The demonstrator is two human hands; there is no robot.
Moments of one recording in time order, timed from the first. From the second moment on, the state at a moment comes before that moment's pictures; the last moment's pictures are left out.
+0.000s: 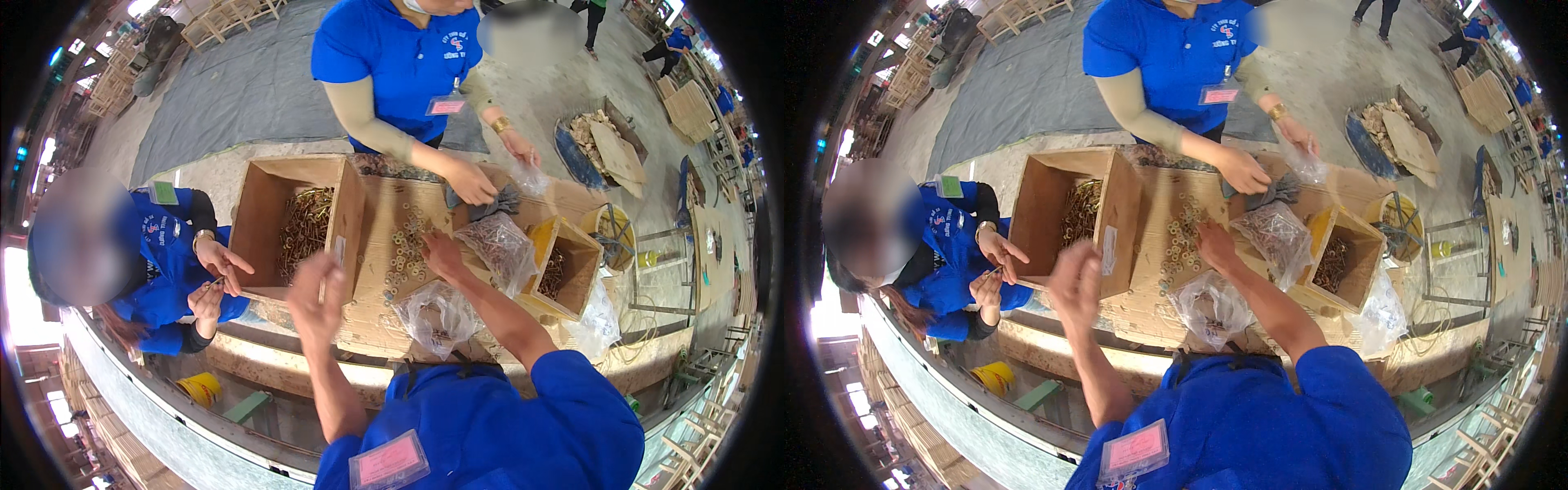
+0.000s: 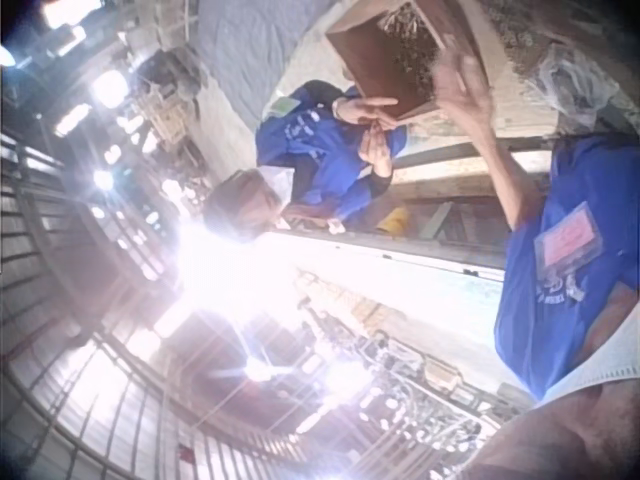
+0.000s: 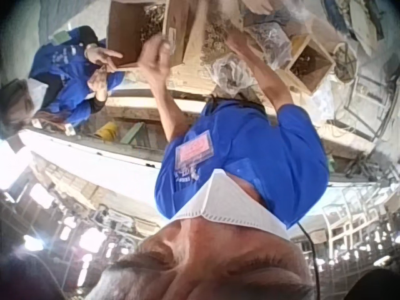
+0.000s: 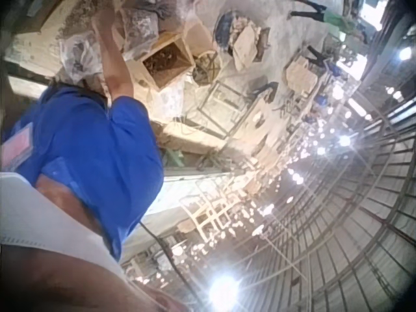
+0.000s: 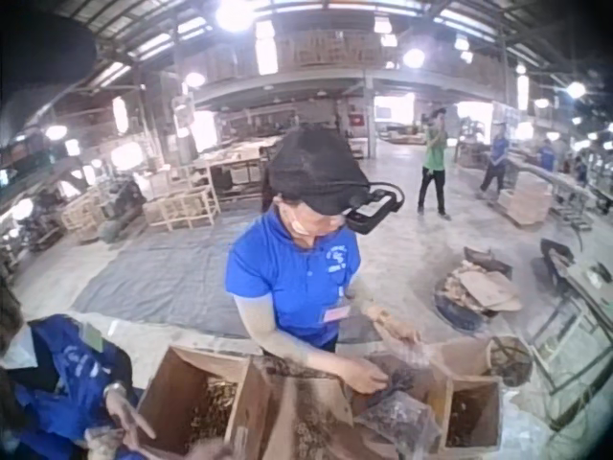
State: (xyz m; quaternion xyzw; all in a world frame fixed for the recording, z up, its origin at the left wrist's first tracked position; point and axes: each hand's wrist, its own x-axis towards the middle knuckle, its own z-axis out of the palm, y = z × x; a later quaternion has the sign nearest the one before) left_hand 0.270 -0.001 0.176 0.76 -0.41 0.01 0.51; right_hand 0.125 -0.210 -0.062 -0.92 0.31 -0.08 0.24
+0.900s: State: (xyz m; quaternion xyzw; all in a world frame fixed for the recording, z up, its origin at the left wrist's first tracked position) left_hand 0.032 0.062 0.098 0.85 -0.22 -0.17 0.44; right_hand 0.120 -0.241 -0.042 -0.21 0.32 0.04 0.92
